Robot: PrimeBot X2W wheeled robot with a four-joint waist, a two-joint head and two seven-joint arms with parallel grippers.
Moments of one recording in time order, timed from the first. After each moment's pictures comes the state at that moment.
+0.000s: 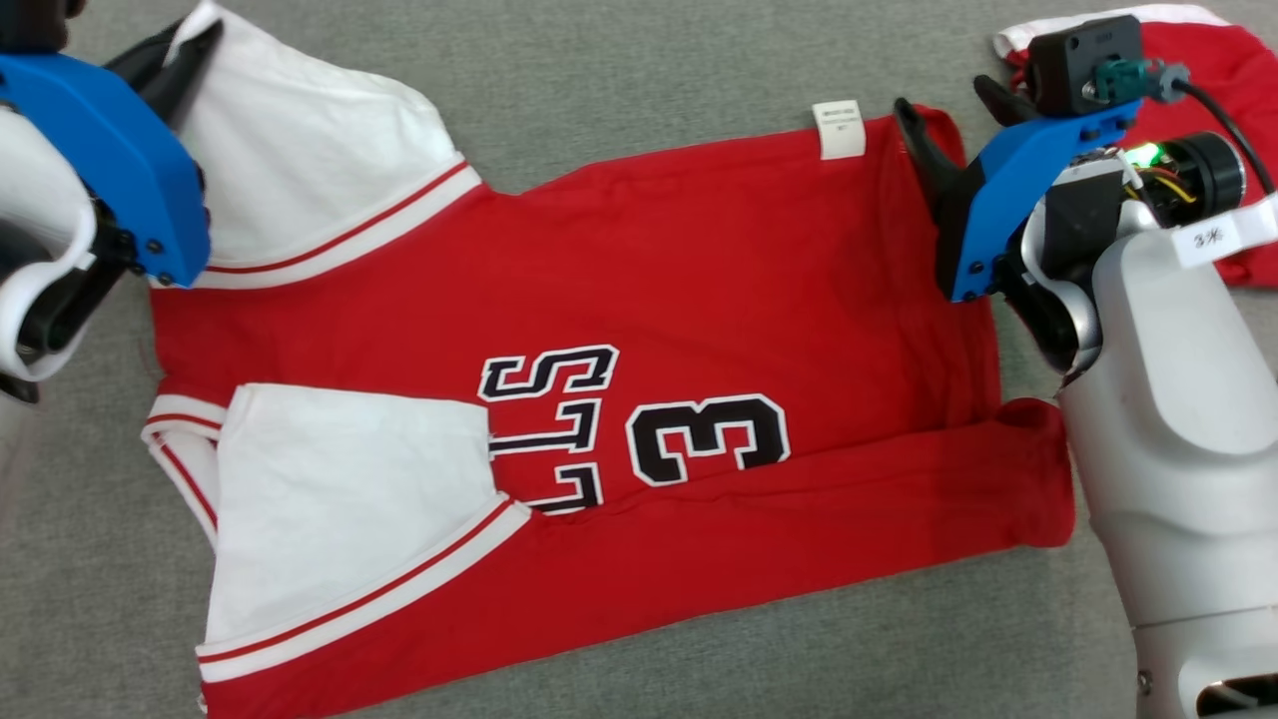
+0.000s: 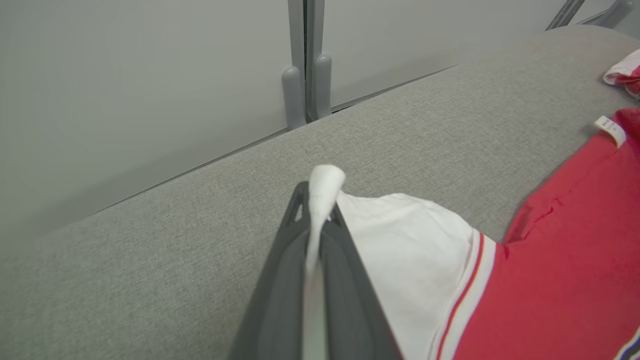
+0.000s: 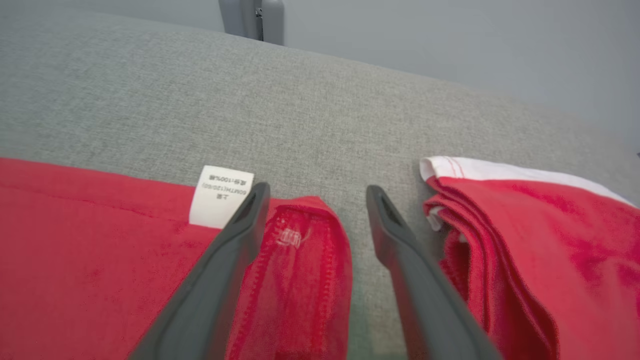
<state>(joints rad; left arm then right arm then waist) -0.93 0.66 -0.56 0.28 -0.71 -0.13 0.43 -0.87 -0.11 0.10 0.55 0.10 0.13 0.34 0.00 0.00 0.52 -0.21</state>
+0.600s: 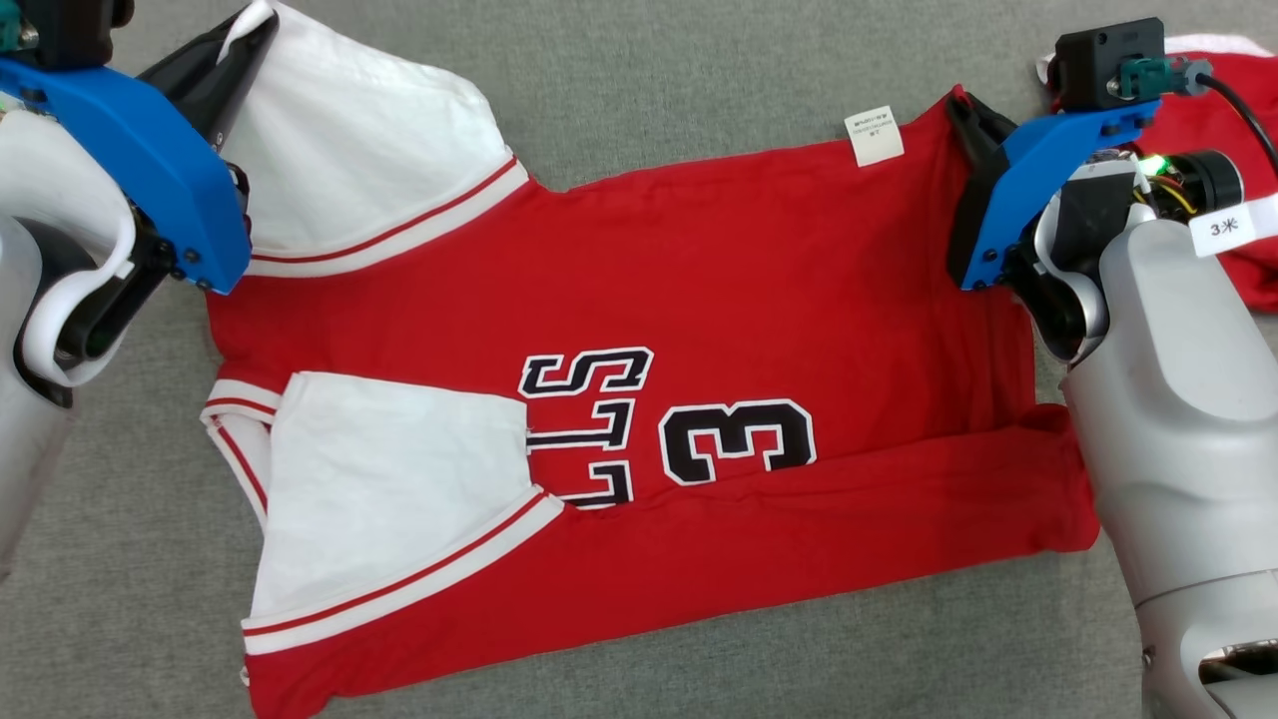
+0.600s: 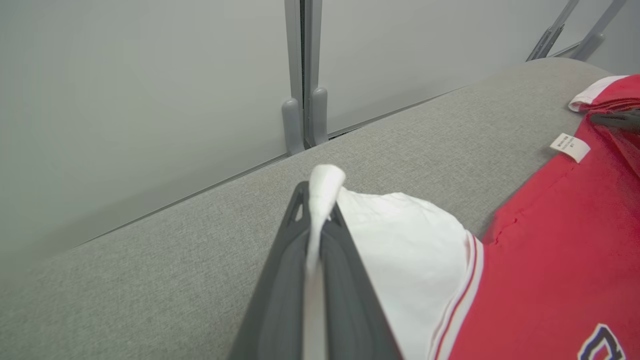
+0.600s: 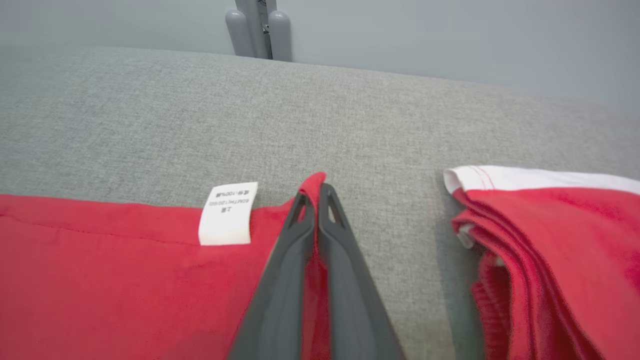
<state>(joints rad) -0.96 0.66 -0.67 0.29 -0.78 -0.13 0.31 -0.95 -0.12 0.07 0.77 0.16 0.13 0.26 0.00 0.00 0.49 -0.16</state>
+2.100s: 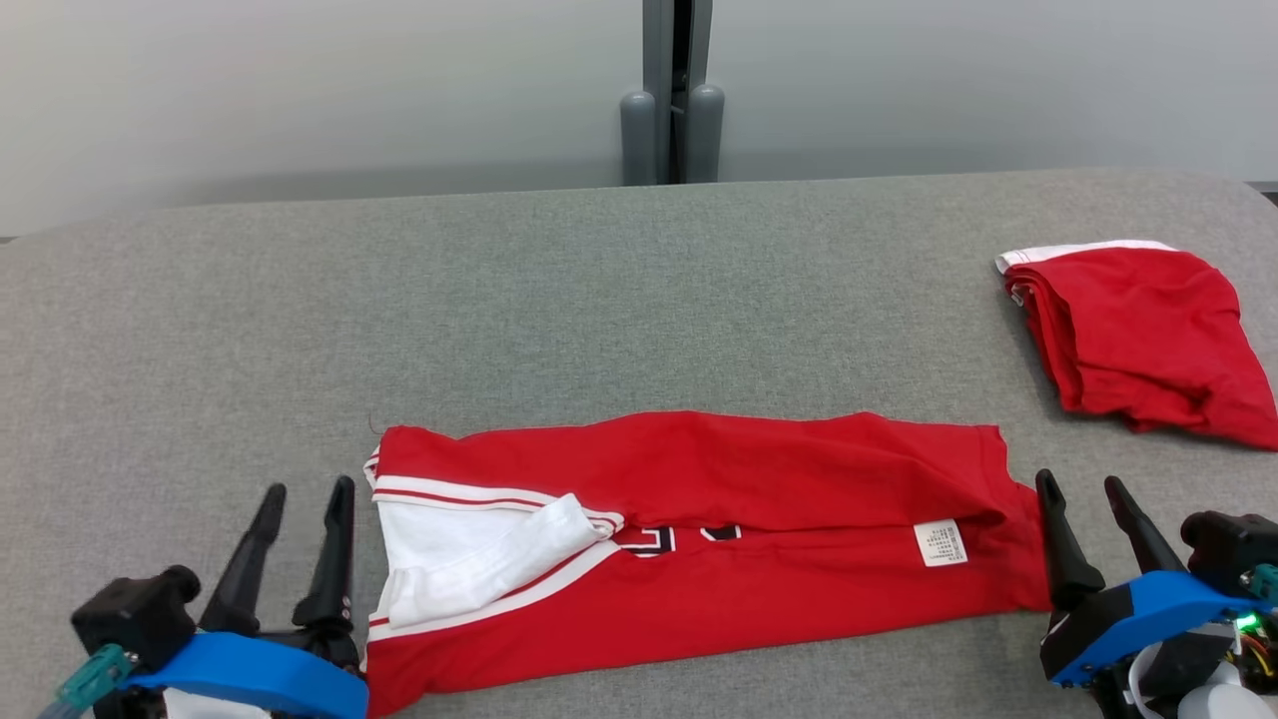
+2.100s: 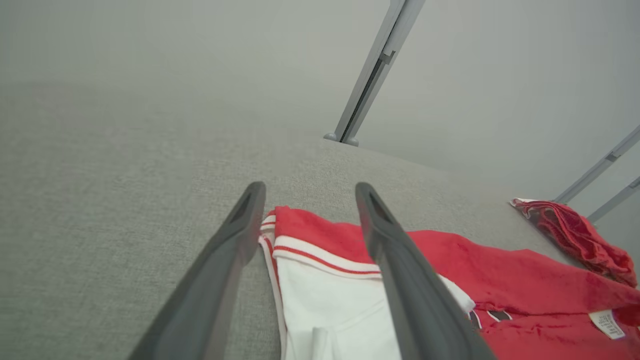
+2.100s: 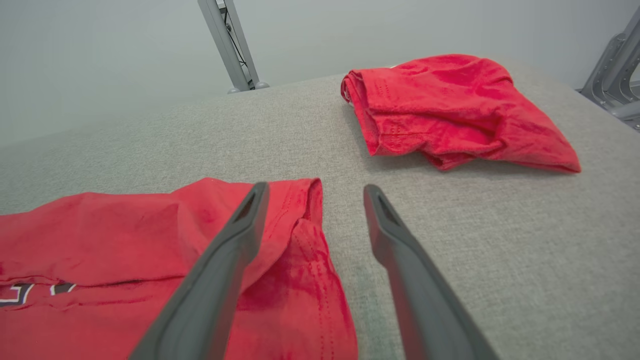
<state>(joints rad) -0.06 0.50 -0.47 0.10 -0.90 0.07 -0.26 -0.11 -0.07 -0.16 0.26 0.23 0.13 0.01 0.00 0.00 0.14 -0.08</state>
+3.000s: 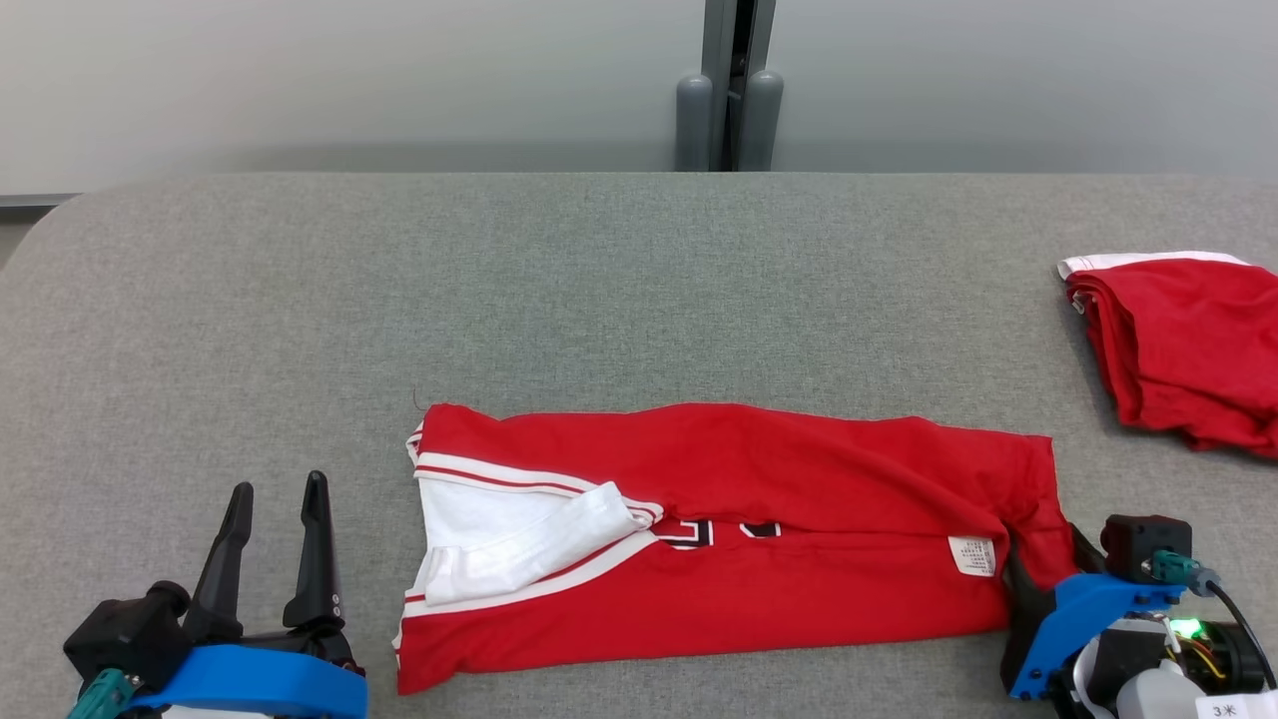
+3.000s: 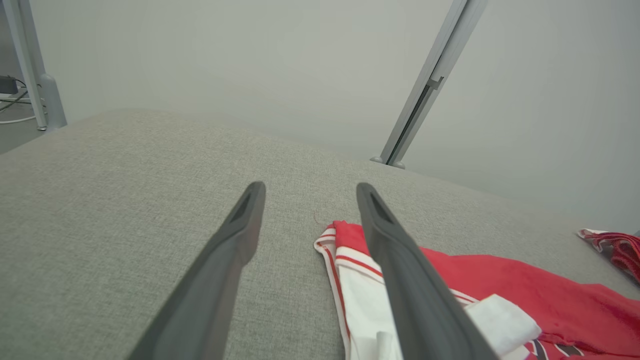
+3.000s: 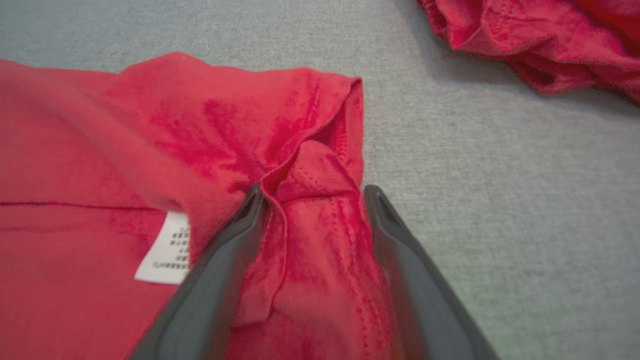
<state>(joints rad) 0.00 0.35 -0.27 0.09 -0.67 0.07 -0.26 -0.22 -0.06 -0.17 0.58 0.03 0.13 0.02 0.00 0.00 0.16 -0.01</state>
